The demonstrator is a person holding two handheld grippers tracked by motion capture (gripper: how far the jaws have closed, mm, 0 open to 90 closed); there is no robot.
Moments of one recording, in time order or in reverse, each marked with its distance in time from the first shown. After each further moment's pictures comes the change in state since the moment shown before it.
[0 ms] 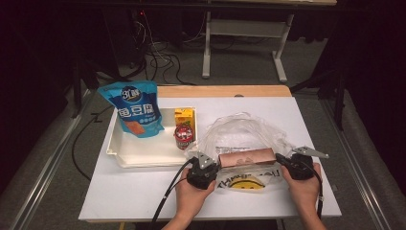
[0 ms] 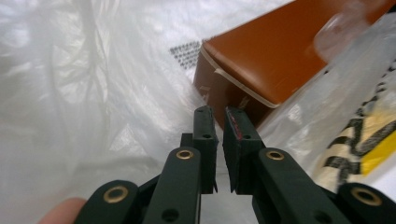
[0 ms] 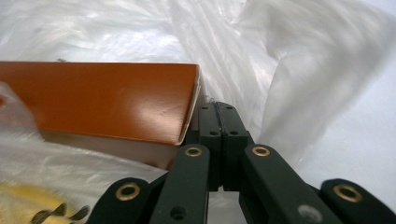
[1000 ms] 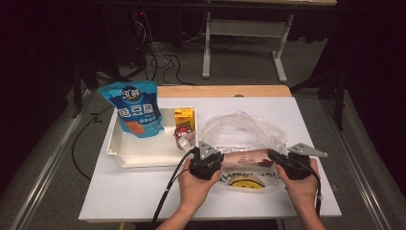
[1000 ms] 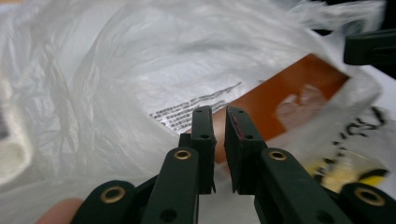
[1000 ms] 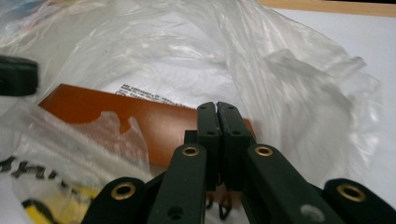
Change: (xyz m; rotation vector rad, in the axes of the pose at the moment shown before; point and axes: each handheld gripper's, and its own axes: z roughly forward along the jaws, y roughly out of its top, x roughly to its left) left arm -0.017 0.031 0.013 -0.046 -0.020 -0.040; right arm 0.029 0.024 -0.015 -0.078 0.102 -0.082
